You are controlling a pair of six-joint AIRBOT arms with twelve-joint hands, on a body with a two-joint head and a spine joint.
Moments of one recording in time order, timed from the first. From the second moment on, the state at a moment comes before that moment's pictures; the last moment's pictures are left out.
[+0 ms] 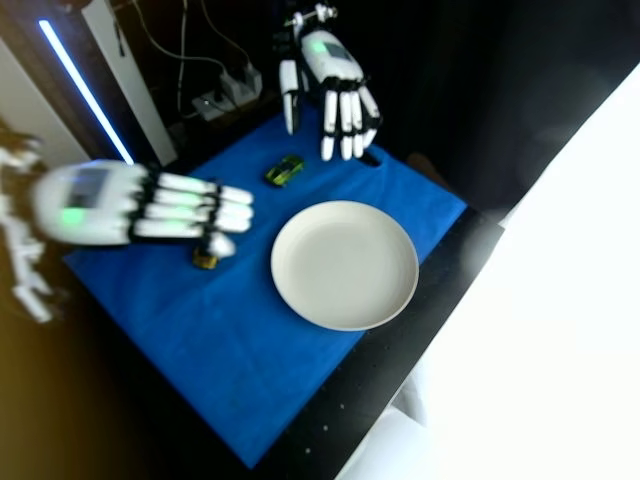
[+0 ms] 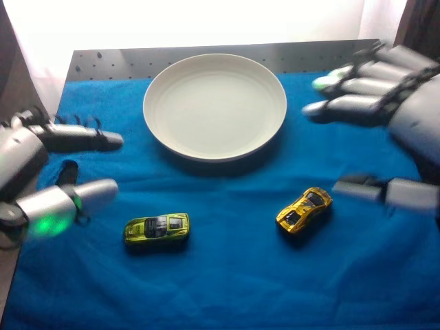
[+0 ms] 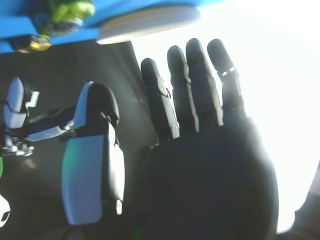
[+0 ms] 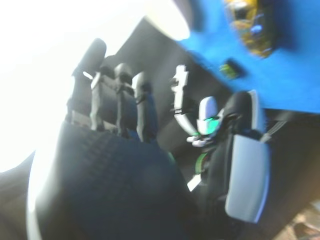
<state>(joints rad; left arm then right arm) 1.15 -0.84 0.81 -0.48 -1.20 1.09 -0.96 -0.89 0.87 0.16 1.09 -1.16</state>
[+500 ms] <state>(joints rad) 1.01 -0.78 0.88 -0.32 -1.60 0.99 -0.98 -0.89 0.87 0.29 1.64 -1.16</state>
